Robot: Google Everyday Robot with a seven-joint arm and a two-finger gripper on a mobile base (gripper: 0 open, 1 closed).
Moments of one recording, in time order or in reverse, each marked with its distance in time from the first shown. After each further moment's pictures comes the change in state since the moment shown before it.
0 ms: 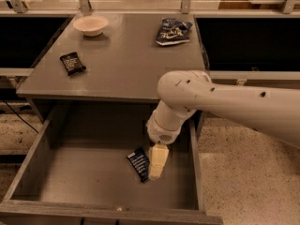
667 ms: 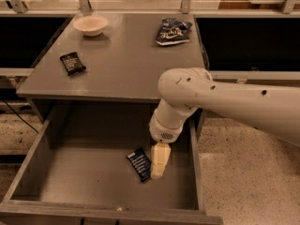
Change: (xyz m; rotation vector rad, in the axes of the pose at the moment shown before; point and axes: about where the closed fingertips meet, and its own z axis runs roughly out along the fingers) arm 0.006 -0.001 -0.006 -0.006 0.030 0.025
